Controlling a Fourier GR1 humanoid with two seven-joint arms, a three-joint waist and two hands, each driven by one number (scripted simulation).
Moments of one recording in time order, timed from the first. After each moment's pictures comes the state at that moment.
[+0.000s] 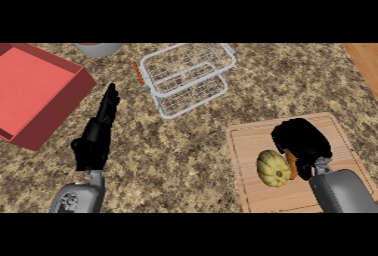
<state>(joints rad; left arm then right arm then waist) -0.15 0.02 -0.06 -1.54 -0.17 0.17 0.04 -0.23 -0.30 0.16 -1.40 1.36 0.35 -0.15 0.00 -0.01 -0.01</state>
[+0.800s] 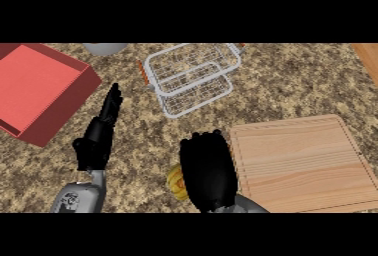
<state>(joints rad) -0.16 0.02 -0.07 -1.54 -0.17 0.15 0.05 -0.46 -0.01 0.74 -1.74 1.24 0.61 0.78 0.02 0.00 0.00</state>
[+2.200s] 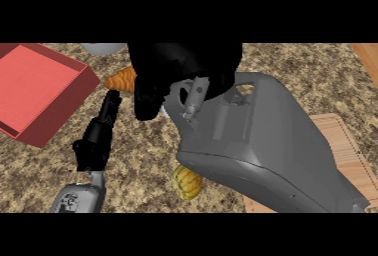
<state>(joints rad) -0.15 0.02 -0.07 -1.54 -0.18 0.16 0.04 -1.26 -0.01 0.30 -1.52 0.71 0.54 1.04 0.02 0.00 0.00</state>
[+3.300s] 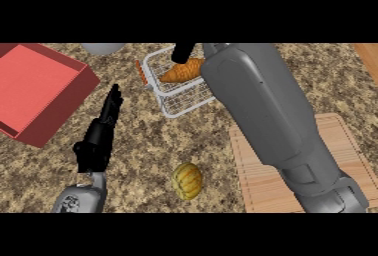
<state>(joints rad) -0.14 0.01 -0.08 -1.57 -0.18 0.16 0.05 -1.27 -0.01 0.08 -1.04 0.79 0.18 0.82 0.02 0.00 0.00</state>
